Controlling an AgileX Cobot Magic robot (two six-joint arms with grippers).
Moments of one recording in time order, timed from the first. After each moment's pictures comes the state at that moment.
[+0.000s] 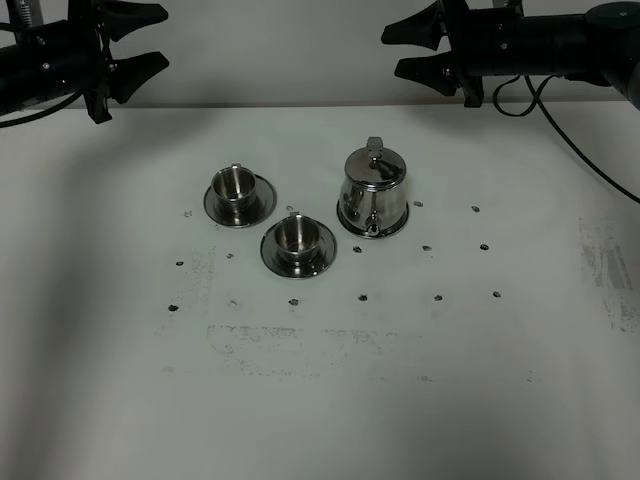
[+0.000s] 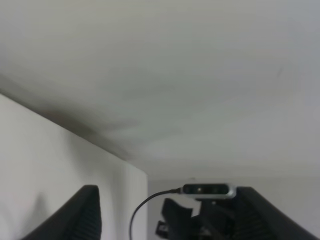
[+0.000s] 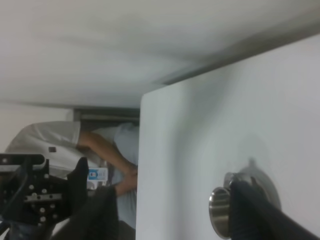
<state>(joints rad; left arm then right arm) 0.12 2.20 -1.59 -1.77 0.84 0.64 0.04 2.45 -2.13 1.33 1.02 -0.32</state>
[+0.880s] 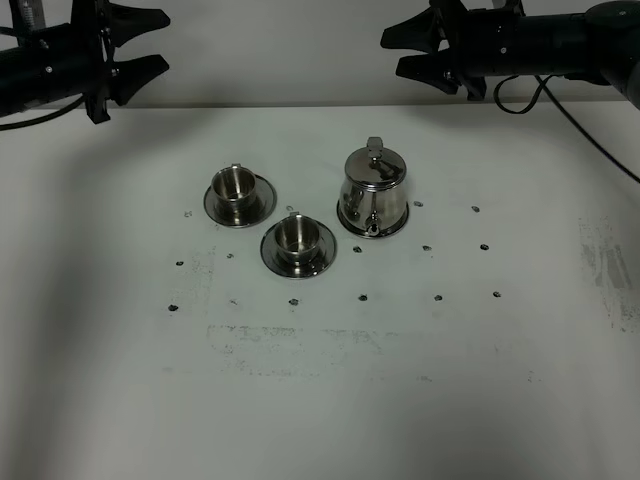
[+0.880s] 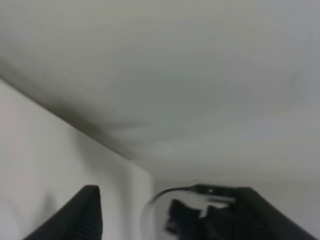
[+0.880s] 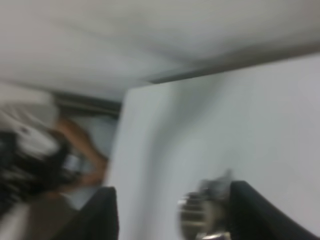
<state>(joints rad) 0.12 2.20 -1.61 -1.72 0.84 0.75 0.04 2.45 -2.14 1.30 1.02 -0.51</state>
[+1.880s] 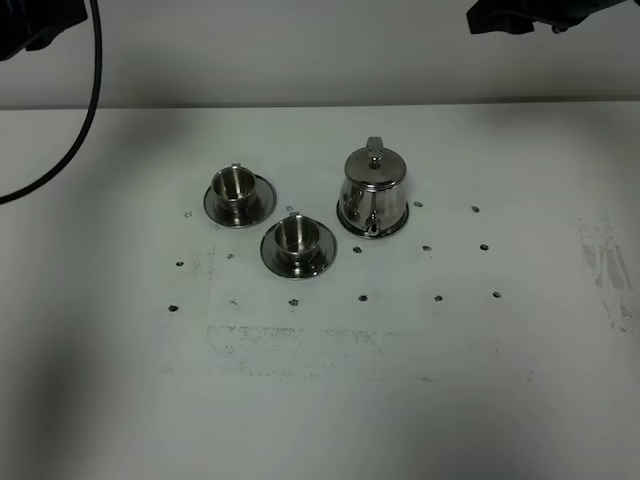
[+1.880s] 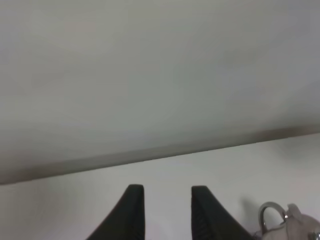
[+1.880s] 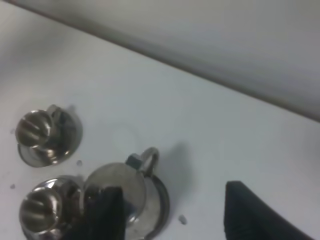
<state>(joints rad) 0.12 1.64 -1.30 -1.29 0.48 1.19 0.07 1.88 -1.84 0.51 0.92 -0.55</state>
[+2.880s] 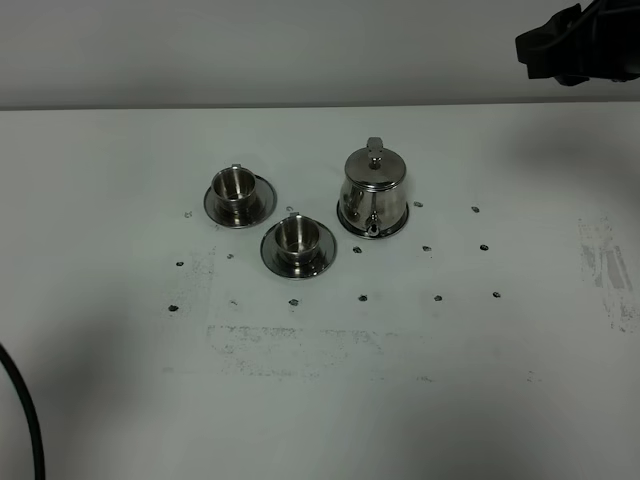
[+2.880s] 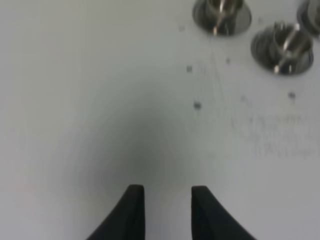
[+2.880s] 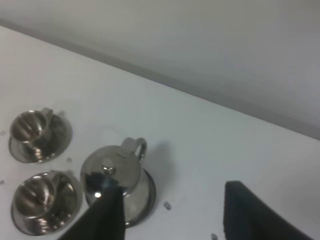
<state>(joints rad) 0.12 0.54 -0.61 -0.30 0.88 0.28 0.09 1.51 -1.33 0.59 0.62 -0.71</state>
